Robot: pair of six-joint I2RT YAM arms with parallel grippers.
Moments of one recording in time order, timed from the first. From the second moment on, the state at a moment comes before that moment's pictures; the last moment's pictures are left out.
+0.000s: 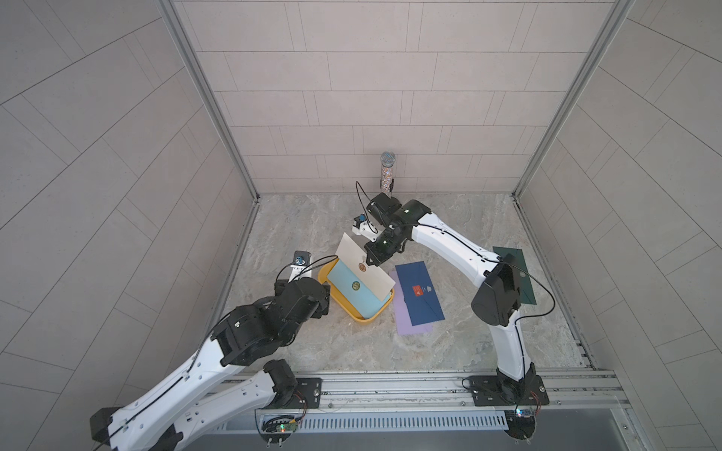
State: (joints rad) left arm -0.90 0.75 0.98 -1.08 -0.62 -0.53; right arm 0.71 2.14 2.15 -1.25 -0.35 0.03
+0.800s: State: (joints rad) left arm -0.90 0.77 0.98 -1.08 -0.62 -0.52; right arm 0.73 2.23 2.19 -1.30 -0.34 0.08
